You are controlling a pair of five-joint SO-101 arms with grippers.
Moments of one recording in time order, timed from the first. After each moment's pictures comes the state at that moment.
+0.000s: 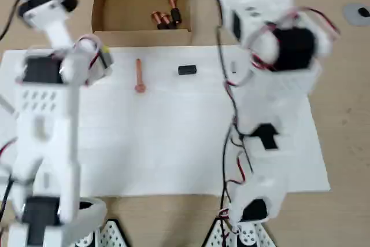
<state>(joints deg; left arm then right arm) 1.3 -12.2 -6.6 84.7 13.0 -8.3 23.7 -91.0 101.8 3.1</state>
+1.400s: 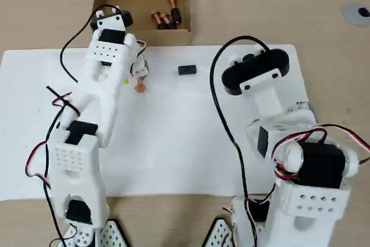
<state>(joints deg) 6.9 30.7 -21.3 76.2 16.5 2.0 -50.9 16.1 101.8 19.3</state>
